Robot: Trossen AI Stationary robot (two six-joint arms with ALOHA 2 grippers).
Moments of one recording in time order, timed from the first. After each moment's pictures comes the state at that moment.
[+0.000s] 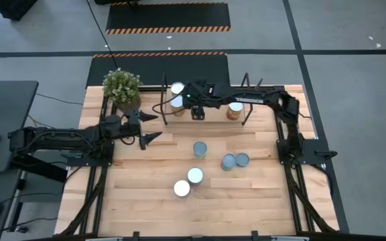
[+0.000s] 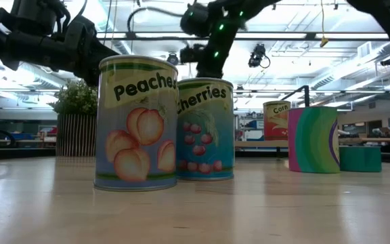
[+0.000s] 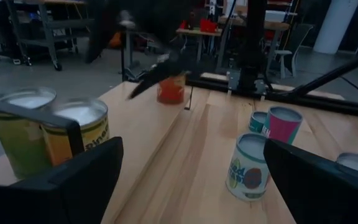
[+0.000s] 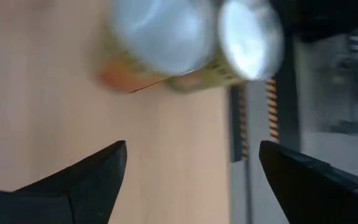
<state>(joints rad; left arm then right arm) 0.24 0.77 0.17 0.50 -0.05 -0.09 -0.29 2.00 1.79 -0.79 0.40 -0.42</state>
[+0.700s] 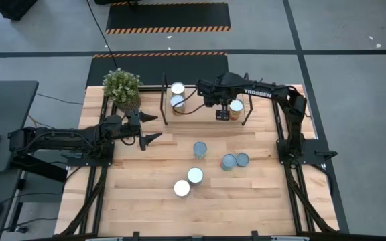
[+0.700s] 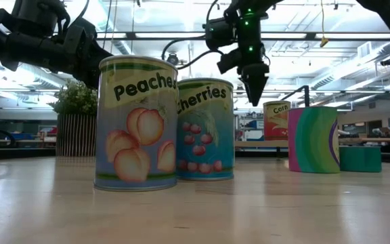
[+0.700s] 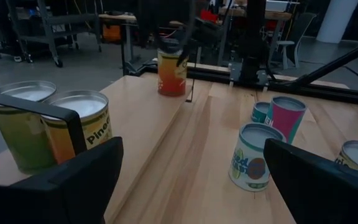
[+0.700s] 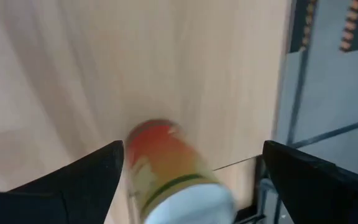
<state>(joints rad) 0.24 0.77 0.17 0.47 -0.05 -0.07 -0.38 1.93 1.79 -1.37 0.33 -0.23</state>
